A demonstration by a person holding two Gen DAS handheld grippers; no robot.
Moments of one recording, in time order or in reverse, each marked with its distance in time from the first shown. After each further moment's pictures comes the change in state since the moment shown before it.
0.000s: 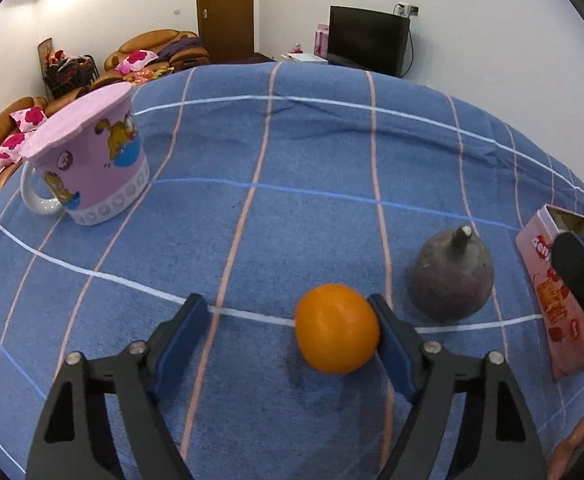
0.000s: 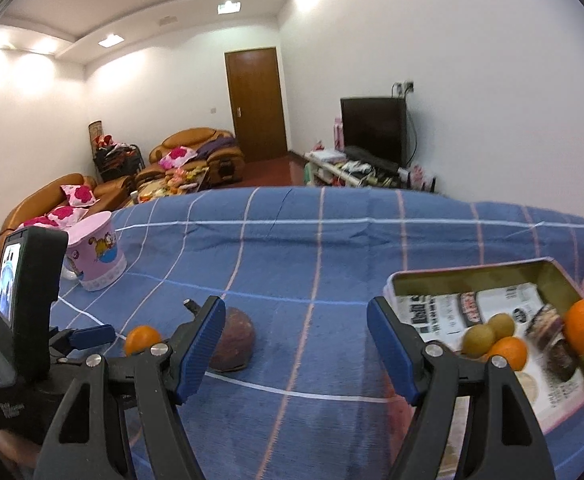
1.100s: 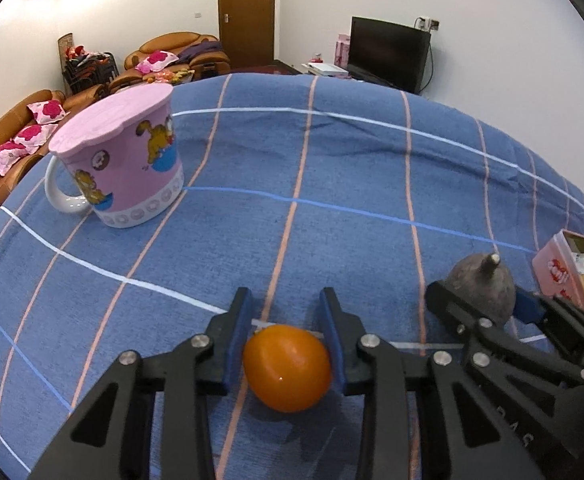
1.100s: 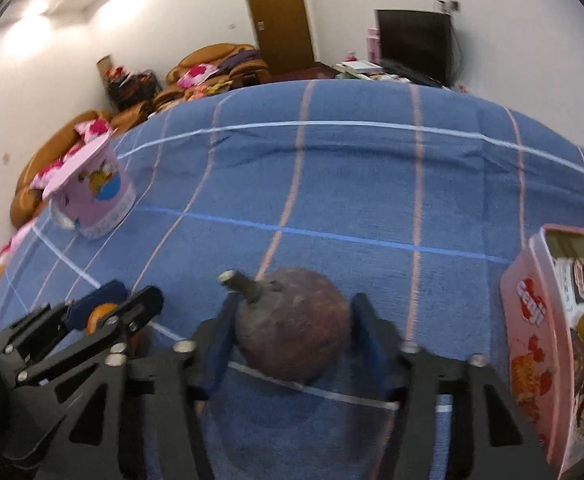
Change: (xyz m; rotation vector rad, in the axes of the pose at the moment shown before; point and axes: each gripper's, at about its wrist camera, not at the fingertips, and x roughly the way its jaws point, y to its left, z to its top) left arm -0.002 0.027 0.008 -0.060 -0.032 0.047; right arm 0.085 0.050 -0.002 -0.042 0.345 0.099
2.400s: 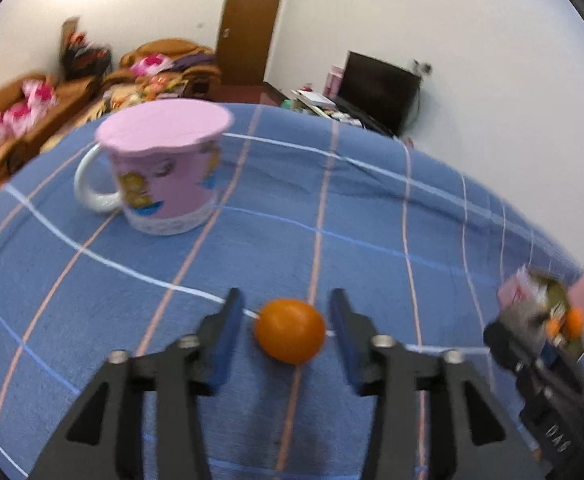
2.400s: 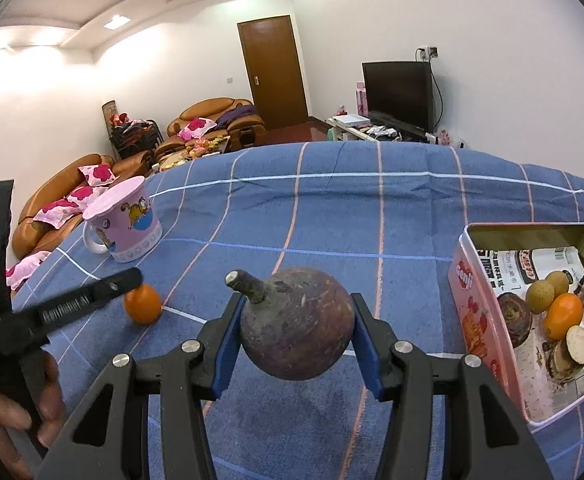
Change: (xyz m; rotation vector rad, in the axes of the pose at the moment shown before) left arm -0.021 0.046 -0.008 -0.056 -0.091 -0.126; right arm -0.063 -0.002 -0.035 0.050 -0.220 -0.012
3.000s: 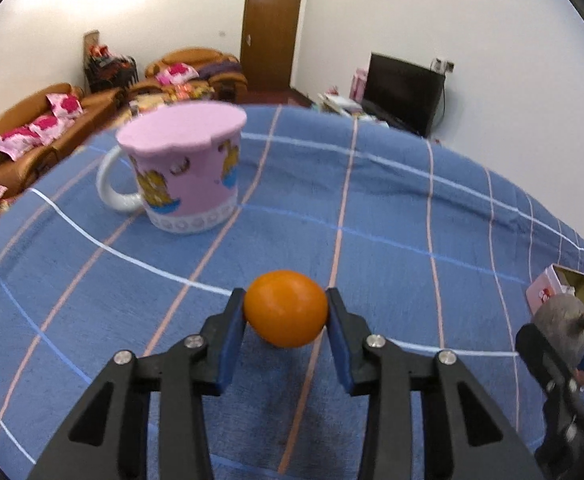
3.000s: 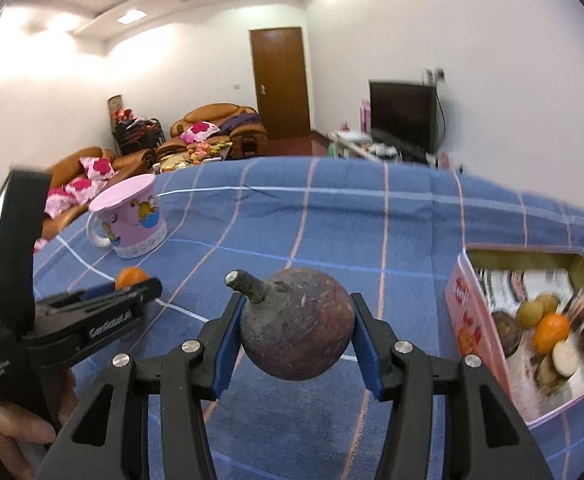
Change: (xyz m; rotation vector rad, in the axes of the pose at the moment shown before) left arm -0.002 -0.004 -0.002 -0.029 -0.047 0.111; right arm -0.014 0.024 -0.005 -0.116 -0.073 -0.046
